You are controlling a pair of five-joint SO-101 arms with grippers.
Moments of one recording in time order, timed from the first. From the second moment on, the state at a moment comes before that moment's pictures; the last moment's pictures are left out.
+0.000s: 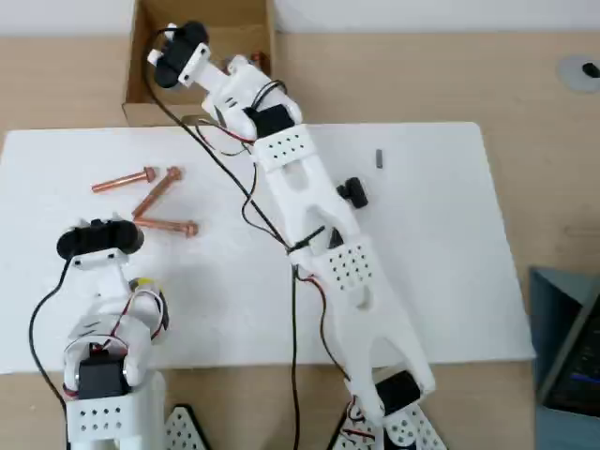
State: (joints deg) left arm -9.3 -104.1 92.9 66.6 -4.2; right arm -29.9 64.8 -68.7 42.2 25.7
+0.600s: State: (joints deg) left arm -9.3 -104.1 92.9 66.6 -4.2; right arm -29.9 64.8 -85.1 57.5 25.9
